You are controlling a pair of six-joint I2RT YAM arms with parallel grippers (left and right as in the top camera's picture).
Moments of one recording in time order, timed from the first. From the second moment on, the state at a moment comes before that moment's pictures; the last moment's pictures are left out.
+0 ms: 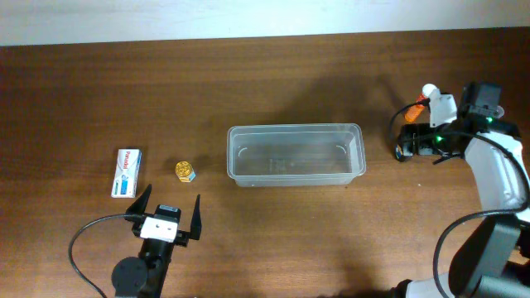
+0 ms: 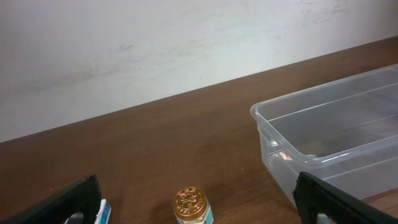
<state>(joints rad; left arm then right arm) -0.07 0.01 0.01 -0.07 0.12 0.19 -0.33 1.66 1.20 -0.73 -0.21 -0.32</state>
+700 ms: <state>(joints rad) -0.07 0.01 0.01 -0.07 0.12 0.19 -0.26 1.75 1.20 -0.66 -0.11 -0.34</state>
